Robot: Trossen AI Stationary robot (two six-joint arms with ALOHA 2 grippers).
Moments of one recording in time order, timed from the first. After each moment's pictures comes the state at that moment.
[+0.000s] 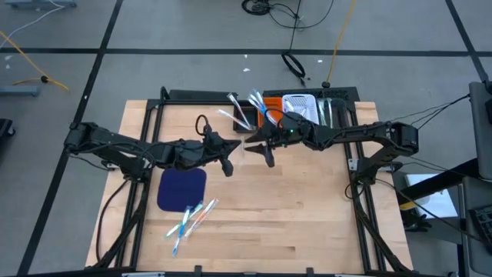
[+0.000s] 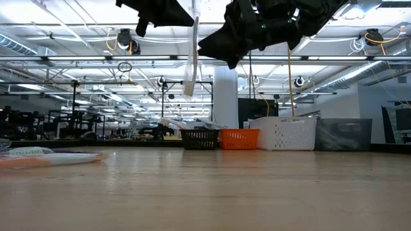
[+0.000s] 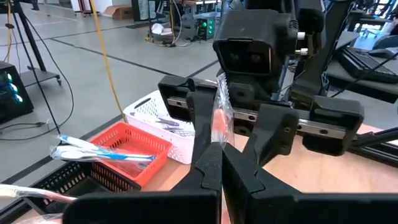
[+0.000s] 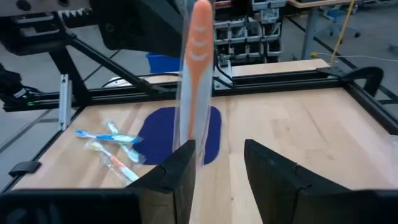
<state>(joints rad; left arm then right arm) -0.12 1.32 0.90 0.21 -0.58 -0.21 -0.24 1.54 0.93 0.39 -0.35 0.05</state>
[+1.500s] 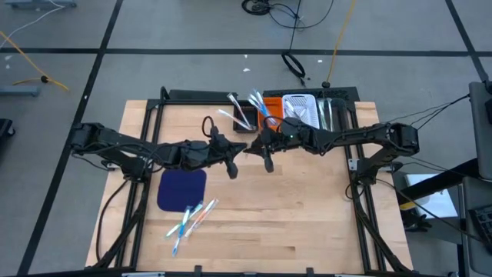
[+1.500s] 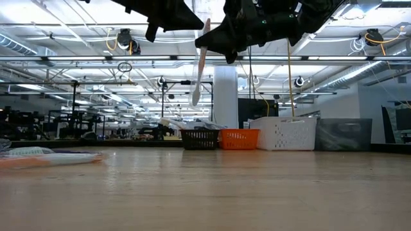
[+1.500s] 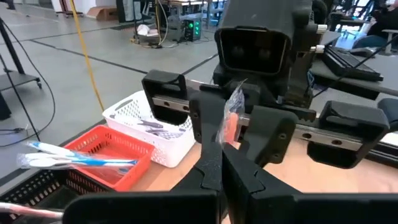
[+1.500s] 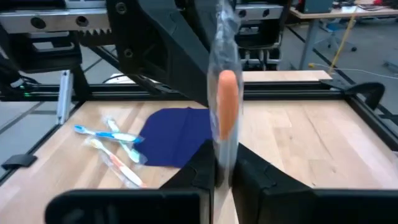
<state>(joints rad) -0.11 1.39 0.90 0.31 -0.50 -0.18 -0.17 1.54 0.93 0.40 -0.29 0.00</state>
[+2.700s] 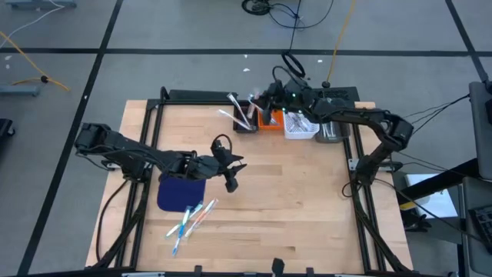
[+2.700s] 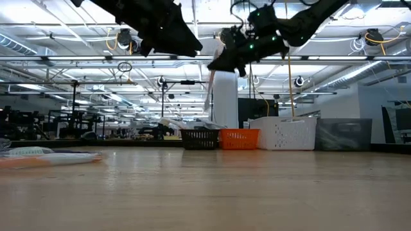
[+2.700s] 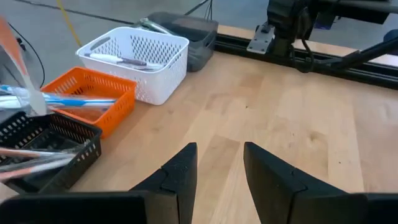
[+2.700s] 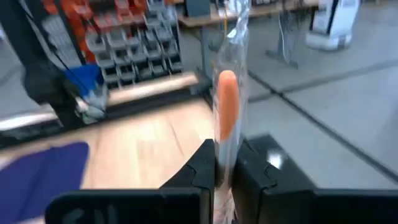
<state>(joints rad) -0.19 1.46 0.90 0.11 -0.50 -0.28 -0.55 1.62 1.07 0.35 -0.26 0.04</state>
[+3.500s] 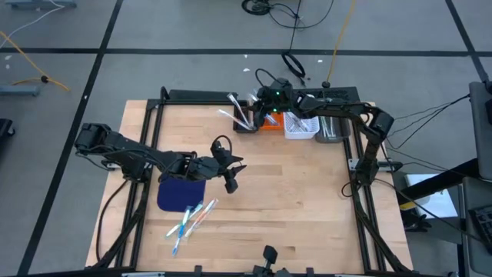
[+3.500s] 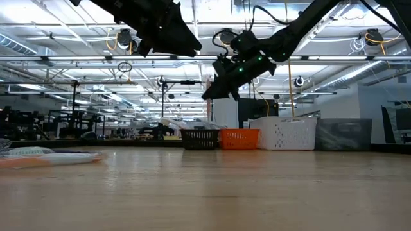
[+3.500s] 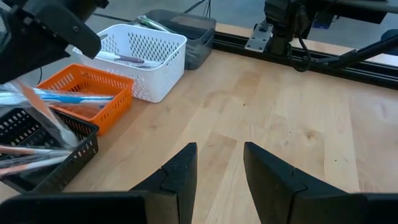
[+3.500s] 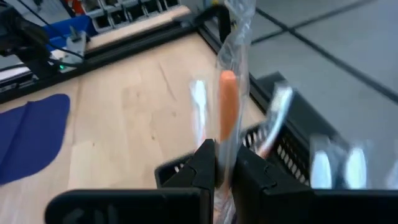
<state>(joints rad) -0.19 1.46 0.90 0.10 -0.50 -0.29 -0.60 1.83 1.21 0.18 -0.32 0.05</state>
